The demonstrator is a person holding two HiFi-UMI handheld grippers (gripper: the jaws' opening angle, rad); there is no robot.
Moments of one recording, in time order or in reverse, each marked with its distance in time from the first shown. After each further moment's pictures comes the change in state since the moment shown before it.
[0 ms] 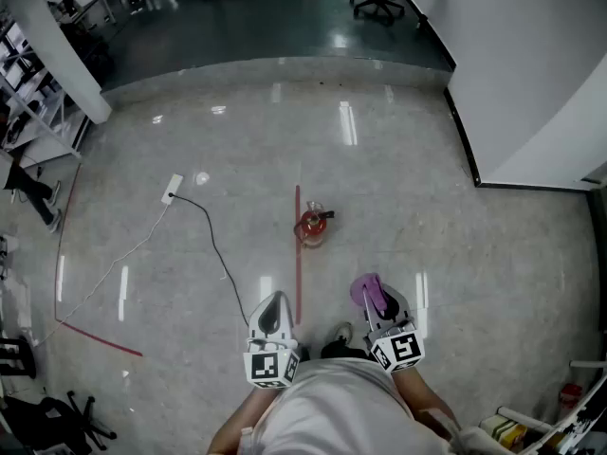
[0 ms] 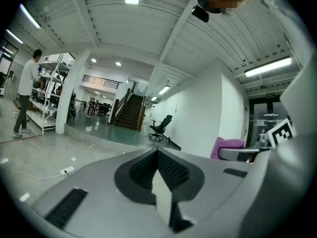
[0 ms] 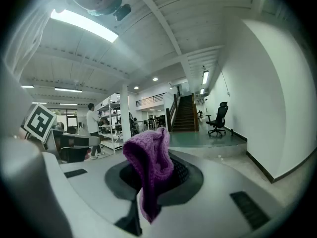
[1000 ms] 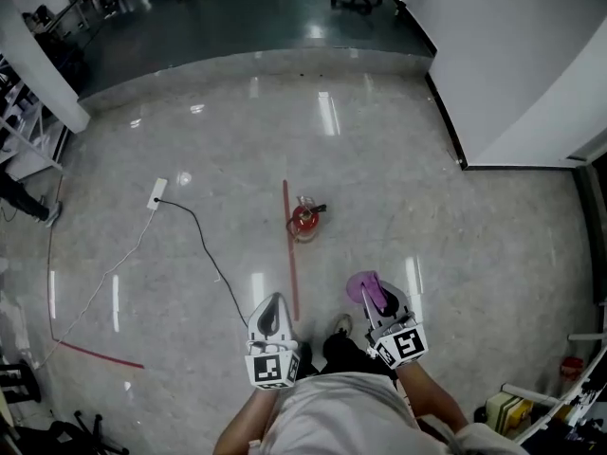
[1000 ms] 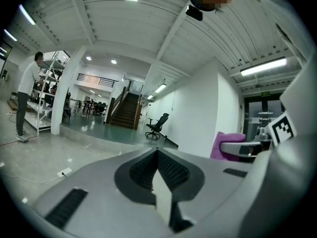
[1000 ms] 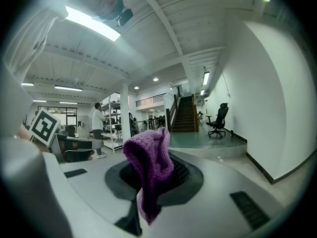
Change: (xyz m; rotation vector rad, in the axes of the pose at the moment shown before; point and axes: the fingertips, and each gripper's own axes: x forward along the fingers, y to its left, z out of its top) left arm 0.000 0.029 -0.012 0.034 0.009 -0.041; right arm 0.011 0.025 -0.005 -0.015 -0.015 0.008
